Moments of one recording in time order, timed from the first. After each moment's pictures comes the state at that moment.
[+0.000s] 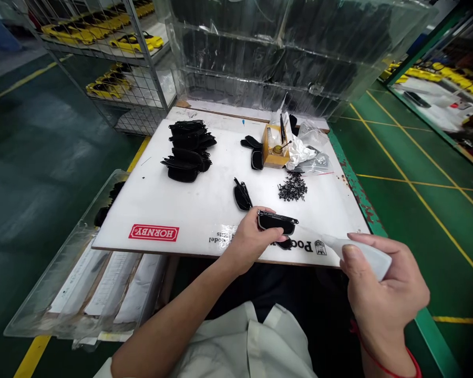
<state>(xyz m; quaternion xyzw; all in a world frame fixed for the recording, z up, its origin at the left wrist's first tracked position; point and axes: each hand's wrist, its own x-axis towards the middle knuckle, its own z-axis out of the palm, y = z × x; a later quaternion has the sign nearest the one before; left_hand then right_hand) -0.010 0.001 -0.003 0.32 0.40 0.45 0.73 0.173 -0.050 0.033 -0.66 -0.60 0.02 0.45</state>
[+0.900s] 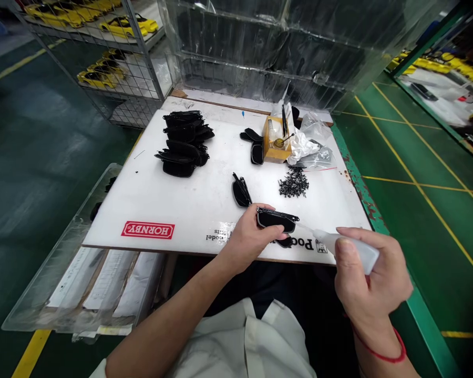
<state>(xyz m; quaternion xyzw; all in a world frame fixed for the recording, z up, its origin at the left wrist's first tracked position) -0.012 0.000 -0.007 0.33 0.39 0.44 0.73 0.163 -0.035 0.033 -0.57 -0.69 -0.09 0.43</state>
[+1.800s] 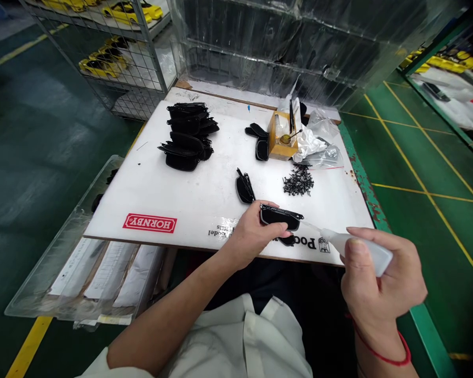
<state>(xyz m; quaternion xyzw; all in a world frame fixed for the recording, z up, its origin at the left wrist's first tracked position) -0.014 0.001 -0.004 0.32 0.40 0.44 0.74 0.162 -0.037 0.034 -0.61 -0.65 -0.08 0.44</state>
